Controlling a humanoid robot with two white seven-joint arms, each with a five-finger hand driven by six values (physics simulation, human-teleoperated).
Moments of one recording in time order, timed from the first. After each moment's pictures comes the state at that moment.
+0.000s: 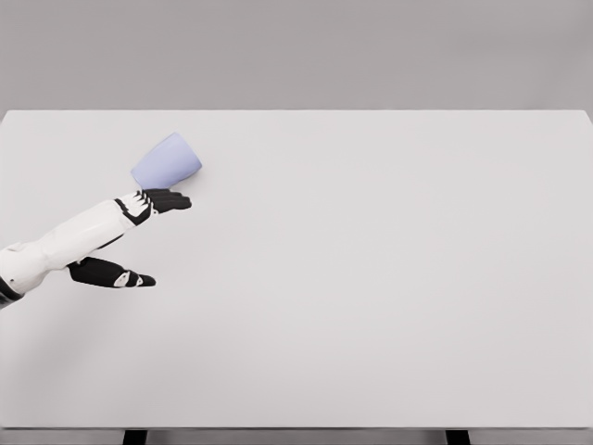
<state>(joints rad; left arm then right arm) -0.08 0.90 -0.32 -1.72 -0.03 -0.61 -0.24 -0.03 0.00 -0.64 0.36 -0.84 -0.30 0.61</state>
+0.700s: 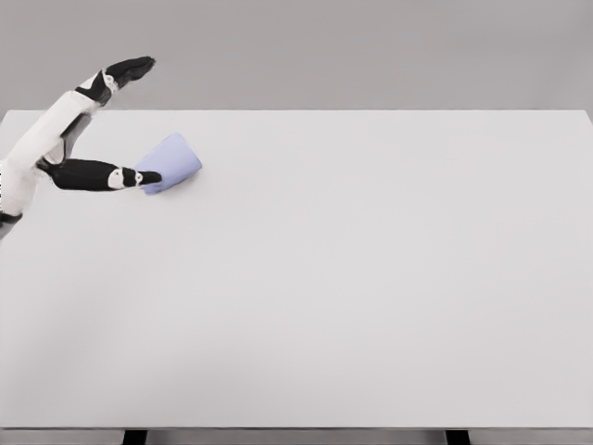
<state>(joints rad) -0.30 0.86 -0.40 -1.76 0.36 -0.41 -0.06 -0.03 0.00 -0.63 0.35 -0.81 -0.27 0.61</state>
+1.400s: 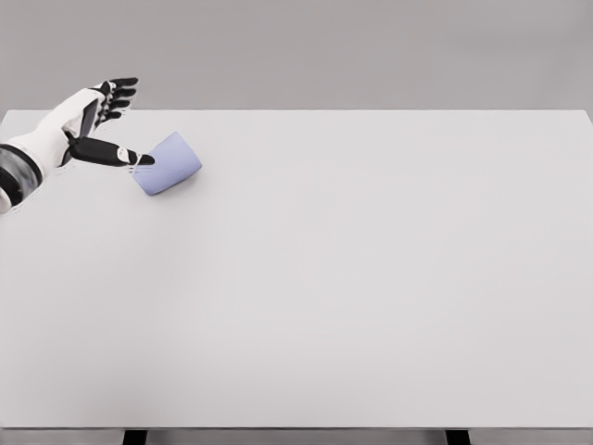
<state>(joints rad) -0.74 0.99 -0.88 -1.76 0.79 0.36 0.20 -0.03 0.00 -0.63 0.35 -0.81 -0.27 0.61</state>
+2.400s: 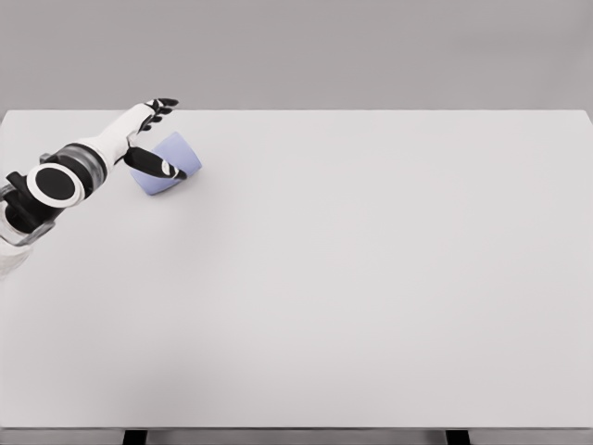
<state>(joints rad) -0.84 0.79 -0.99 -1.66 0.54 0.61 0.19 -0.03 0.00 -0.62 0.35 -0.81 -0.27 0.61</state>
